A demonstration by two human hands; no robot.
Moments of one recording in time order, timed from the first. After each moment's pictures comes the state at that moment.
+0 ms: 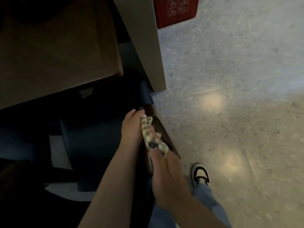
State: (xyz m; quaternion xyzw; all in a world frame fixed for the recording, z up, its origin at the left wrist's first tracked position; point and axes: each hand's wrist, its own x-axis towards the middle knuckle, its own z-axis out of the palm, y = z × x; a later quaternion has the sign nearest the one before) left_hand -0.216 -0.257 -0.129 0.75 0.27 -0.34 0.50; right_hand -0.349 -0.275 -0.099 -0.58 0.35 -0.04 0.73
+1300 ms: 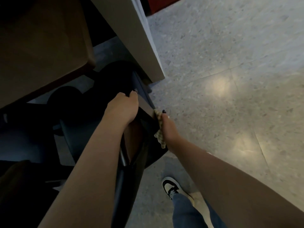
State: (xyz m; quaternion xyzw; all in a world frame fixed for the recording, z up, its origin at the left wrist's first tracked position) left_hand -0.197 -0.294 -0.140 0.95 -0.01 -0.31 0.05; right_hand -0.315 -0.330 -0.263 -0.35 0.46 0.11 0.81
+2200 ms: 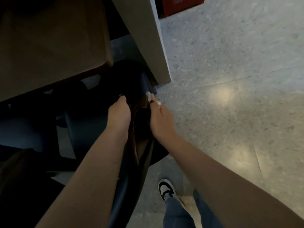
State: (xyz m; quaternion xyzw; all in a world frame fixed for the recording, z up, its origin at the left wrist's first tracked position) left_hand -0.210 -0.271 -0.118 0.81 0.26 -0.24 0.47; right_hand -0.277 -0.330 -0.182 -0.61 0.36 -0.03 0.71
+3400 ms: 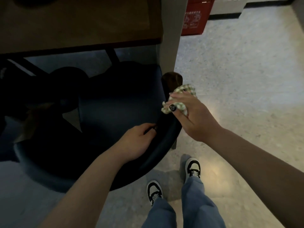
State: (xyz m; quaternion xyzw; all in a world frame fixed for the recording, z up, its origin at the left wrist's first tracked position) left_hand -0.327 -0.071 -0.077 0.84 -0.17 -0.42 0.29; right_hand -0.389 -0.266 -0.080 -0.92 0.04 -0.06 0.39
